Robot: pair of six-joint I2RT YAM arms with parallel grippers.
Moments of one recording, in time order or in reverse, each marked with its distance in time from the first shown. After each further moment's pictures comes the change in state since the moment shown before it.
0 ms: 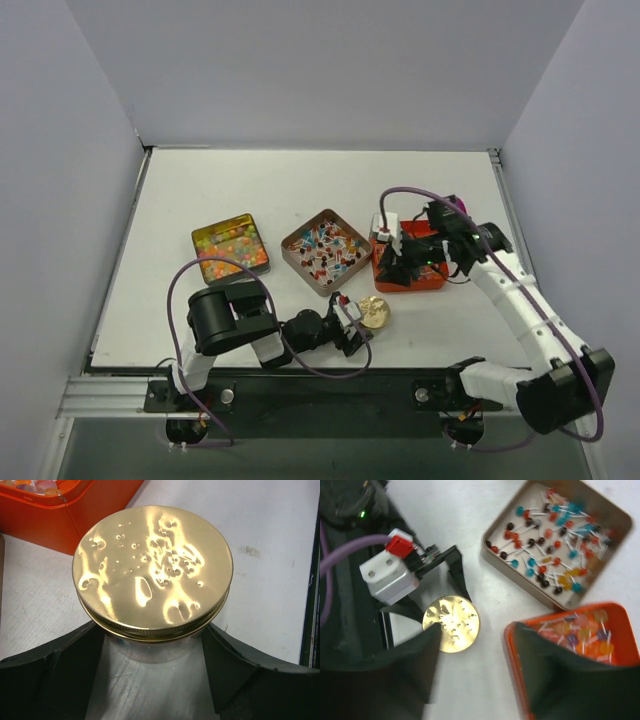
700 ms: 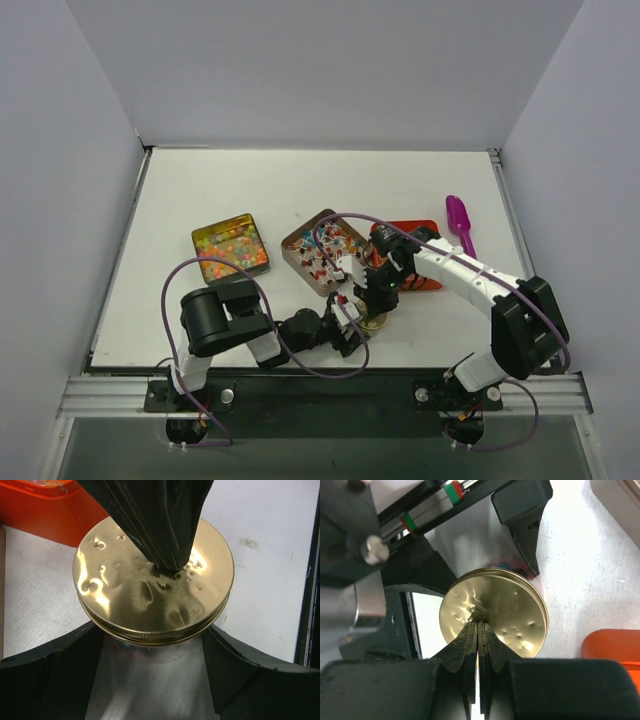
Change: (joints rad) left arm 0.006 -0.045 -0.024 -0.050 0.008 -0.005; right arm 0.263 0.373 -0.112 -0.051 0.191 -0.062
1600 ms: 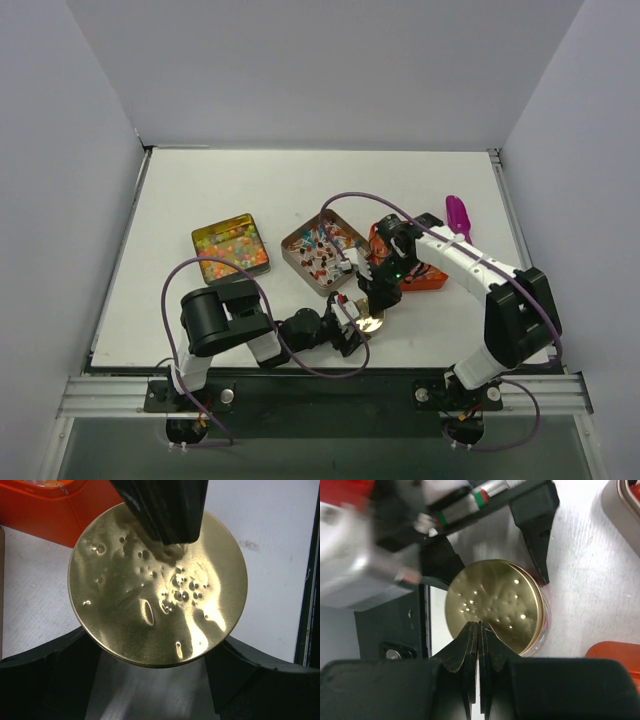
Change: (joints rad) left arm 0.006 0.001 0.006 0.000 0.003 -0.006; right arm -0.073 0.025 0.093 -0.153 -0.153 -0.148
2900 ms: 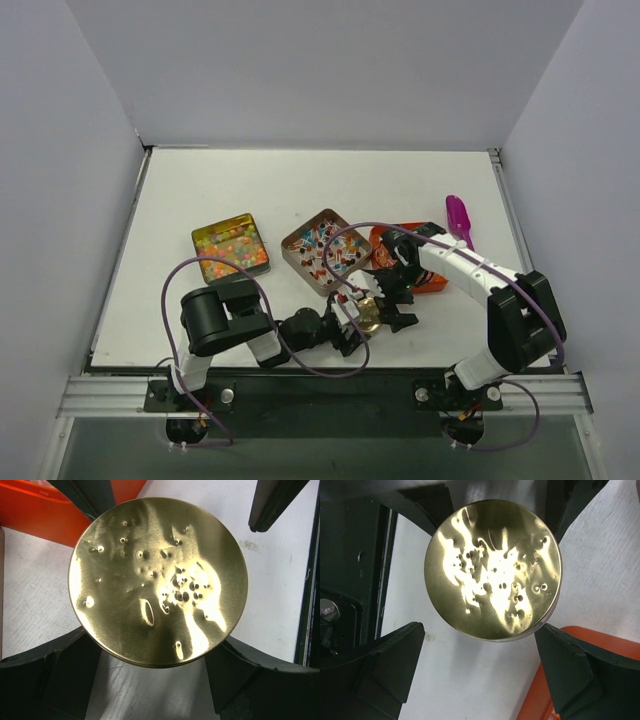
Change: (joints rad) left arm 0.002 0.001 0.001 0.000 0.003 -0.001; right arm -0.005 -0.018 -0.098 0.010 0.180 -0.361
